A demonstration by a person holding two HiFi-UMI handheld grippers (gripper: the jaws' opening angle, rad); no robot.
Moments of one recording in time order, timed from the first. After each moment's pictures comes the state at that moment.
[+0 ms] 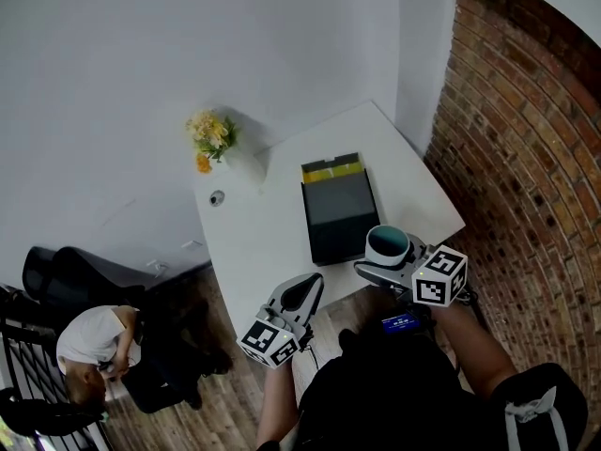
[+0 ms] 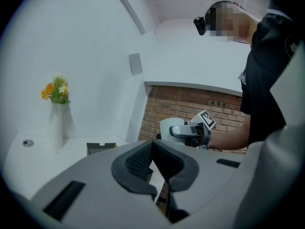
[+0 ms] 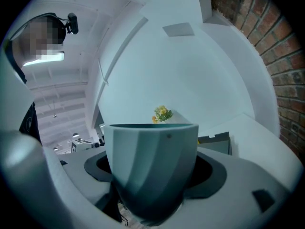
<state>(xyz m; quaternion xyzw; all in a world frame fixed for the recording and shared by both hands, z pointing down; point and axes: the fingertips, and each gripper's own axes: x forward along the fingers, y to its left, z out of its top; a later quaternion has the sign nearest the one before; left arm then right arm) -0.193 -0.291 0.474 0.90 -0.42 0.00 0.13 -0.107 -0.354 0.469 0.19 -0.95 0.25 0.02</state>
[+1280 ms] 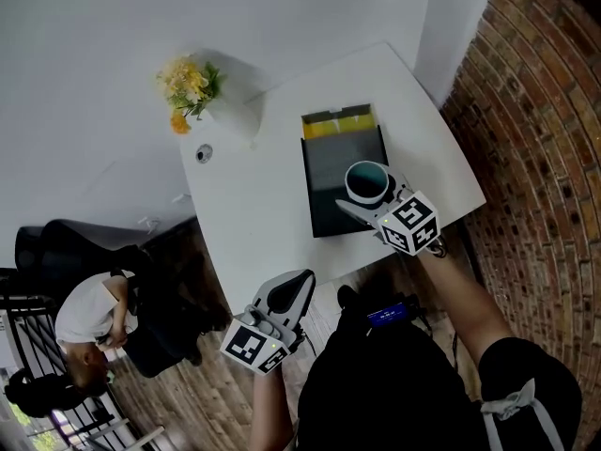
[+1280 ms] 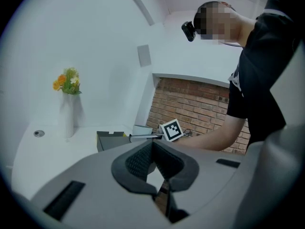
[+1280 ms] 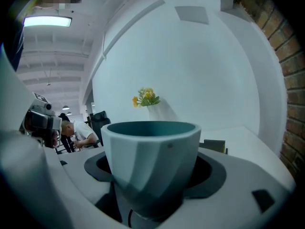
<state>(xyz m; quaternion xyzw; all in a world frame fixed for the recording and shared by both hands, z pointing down) -0.213 -0.286 0.498 0.88 -0.44 0.05 0.19 -0.166 -0.467 0.573 0.23 -0.96 0.14 0.11</state>
